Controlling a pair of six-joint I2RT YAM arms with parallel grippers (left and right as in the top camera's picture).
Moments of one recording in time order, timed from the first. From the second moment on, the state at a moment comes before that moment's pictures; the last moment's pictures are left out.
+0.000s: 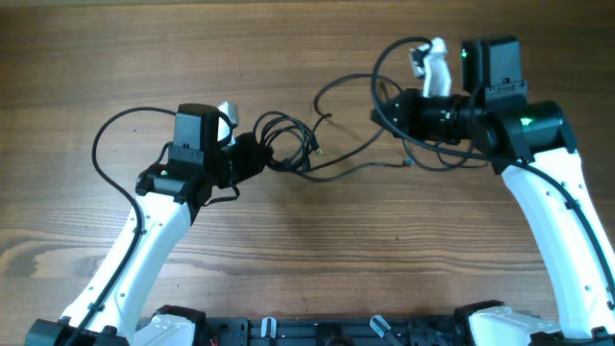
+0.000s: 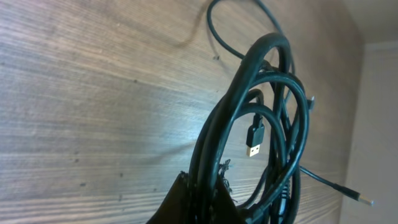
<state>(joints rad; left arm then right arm) -0.21 1.32 0.86 -0.43 0.41 -0.68 0.21 1.41 1.40 -0.92 -0.57 0.42</state>
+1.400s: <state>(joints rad) -0.09 1.32 0.86 -0.09 0.97 -0.32 0.21 1.54 1.45 -0.80 -0.69 0.26</state>
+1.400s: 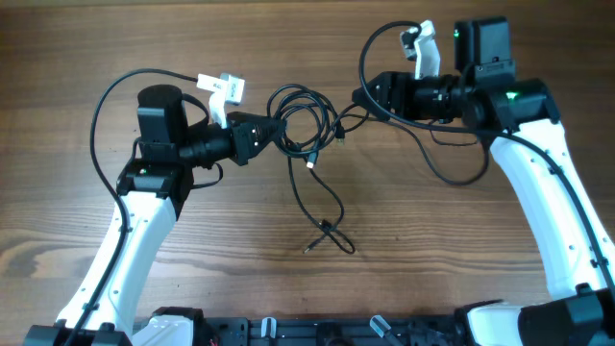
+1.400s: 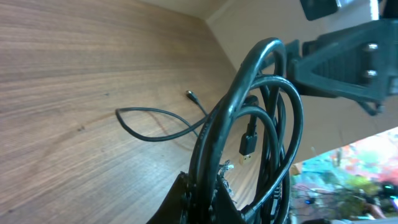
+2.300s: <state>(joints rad) -0.04 1.32 0.86 0.14 0.82 -0.57 0.39 1.65 1.46 -0.90 -0.63 0.28</state>
